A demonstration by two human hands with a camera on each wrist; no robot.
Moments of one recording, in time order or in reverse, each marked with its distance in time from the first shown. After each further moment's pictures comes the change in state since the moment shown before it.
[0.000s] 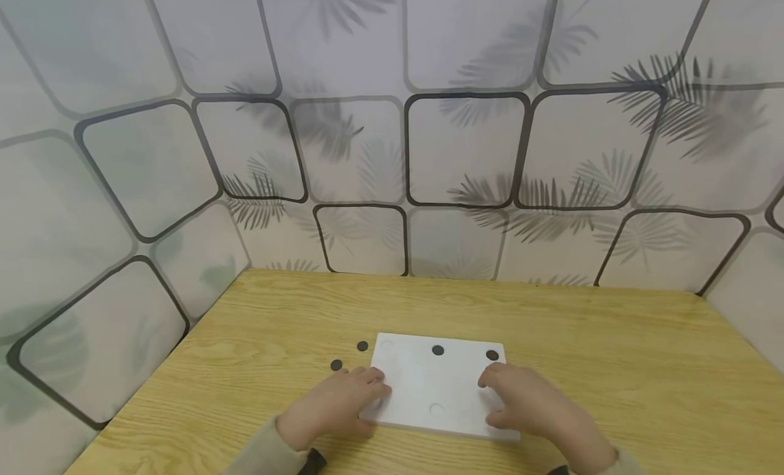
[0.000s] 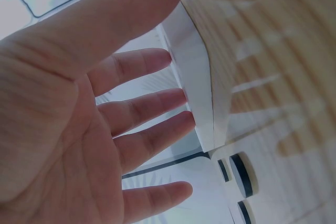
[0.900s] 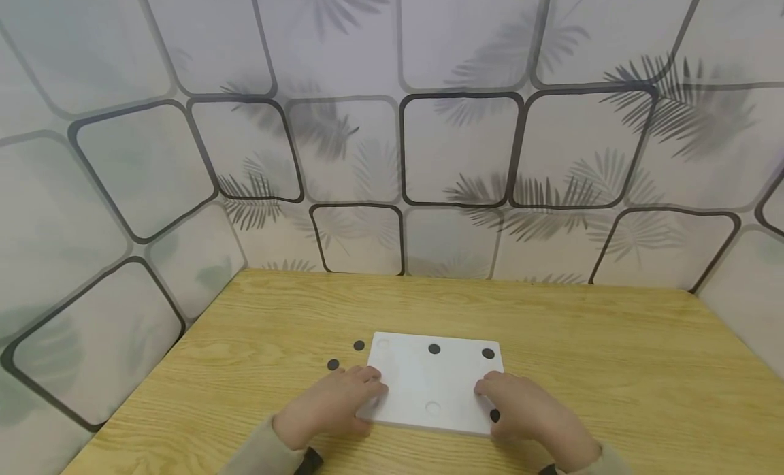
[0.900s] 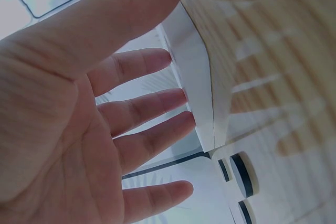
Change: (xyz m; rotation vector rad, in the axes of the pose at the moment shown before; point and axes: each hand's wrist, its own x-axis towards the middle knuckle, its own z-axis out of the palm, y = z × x) left_hand 0.000 0.002 0.001 -0.003 0.013 -0.004; right_hand -0.001 0.001 0.014 -0.014 -0.045 0.024
